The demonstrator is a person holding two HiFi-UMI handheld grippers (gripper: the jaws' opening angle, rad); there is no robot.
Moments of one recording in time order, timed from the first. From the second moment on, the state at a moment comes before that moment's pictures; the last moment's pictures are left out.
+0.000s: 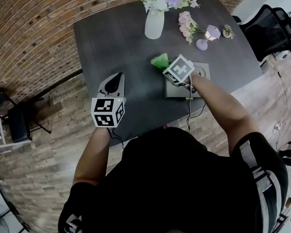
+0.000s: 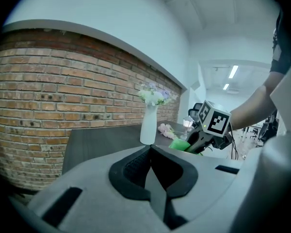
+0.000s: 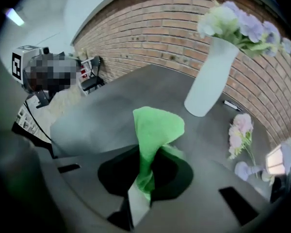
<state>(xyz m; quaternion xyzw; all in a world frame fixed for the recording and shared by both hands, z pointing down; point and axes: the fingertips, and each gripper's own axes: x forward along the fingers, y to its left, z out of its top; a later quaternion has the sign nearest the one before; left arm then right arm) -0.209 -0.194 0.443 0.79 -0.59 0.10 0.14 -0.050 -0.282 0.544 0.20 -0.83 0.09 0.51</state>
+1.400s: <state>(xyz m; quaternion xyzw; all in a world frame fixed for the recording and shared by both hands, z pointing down) -0.065 -0.222 0.446 0.87 -0.47 0.13 0.13 0.179 -0.269 0.530 0.42 -0.76 0.19 0.46</state>
